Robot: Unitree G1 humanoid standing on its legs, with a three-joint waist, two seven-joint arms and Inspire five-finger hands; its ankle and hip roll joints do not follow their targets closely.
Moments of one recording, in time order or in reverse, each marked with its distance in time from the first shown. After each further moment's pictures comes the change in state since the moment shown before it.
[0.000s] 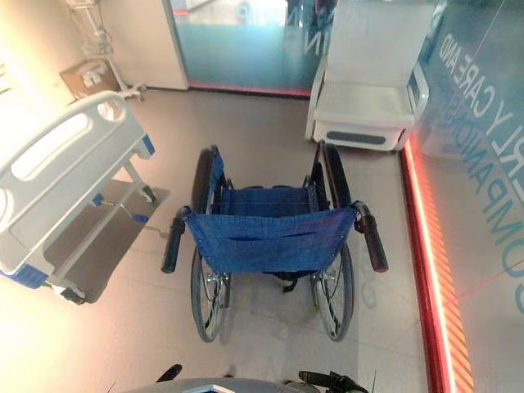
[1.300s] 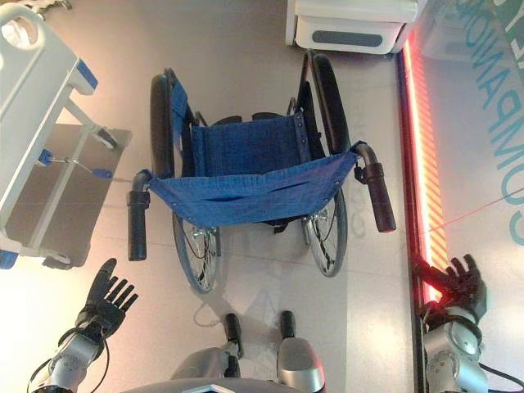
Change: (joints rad) left arm 0.151 0.214 0.370 -0.918 -0.307 0.120 -0.014; right arm 0.236 -0.268 -0.552 -1.136 0.182 -0.090 -0.365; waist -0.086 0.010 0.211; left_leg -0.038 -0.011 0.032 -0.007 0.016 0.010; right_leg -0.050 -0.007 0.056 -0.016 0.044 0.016
